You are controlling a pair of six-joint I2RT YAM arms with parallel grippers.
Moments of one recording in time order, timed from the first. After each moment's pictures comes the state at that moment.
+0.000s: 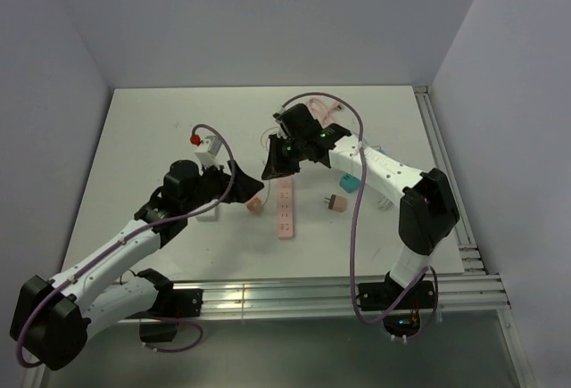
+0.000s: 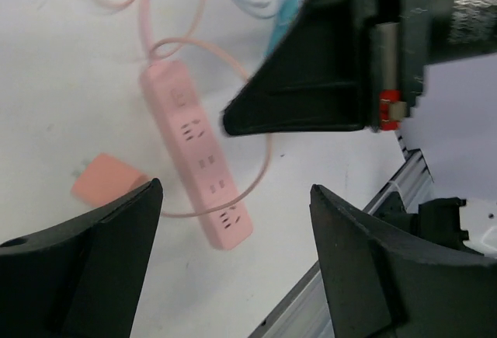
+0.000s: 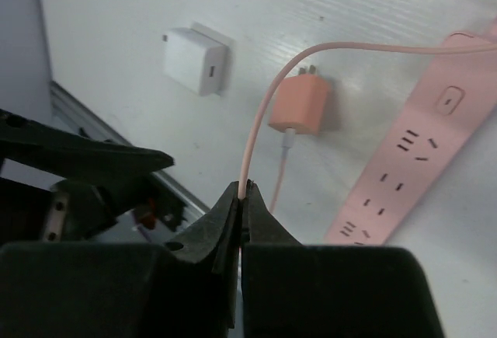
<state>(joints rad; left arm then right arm) -0.52 0.98 0.59 0.04 0.29 -0.64 0.68 1.72 1.42 -0.59 -0.32 0.62</state>
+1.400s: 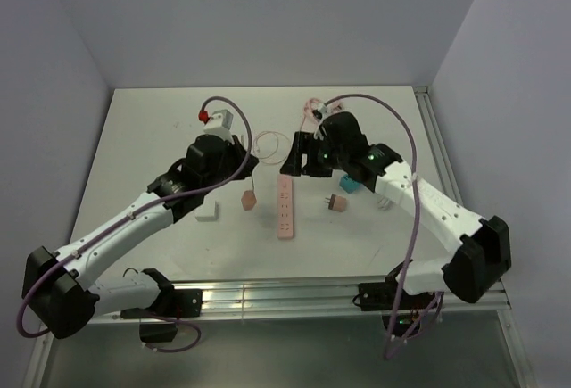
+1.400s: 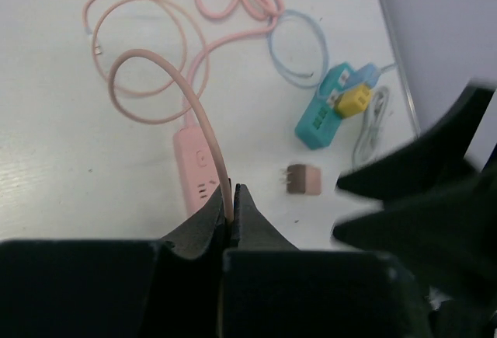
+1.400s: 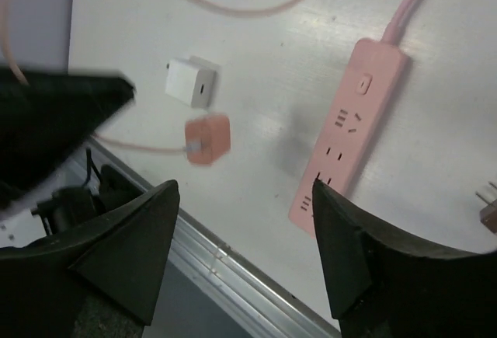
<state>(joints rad) -0.70 1.15 0.90 -0.15 -0.12 -0.64 0.57 1.38 1.21 -0.53 -0.26 0.62</state>
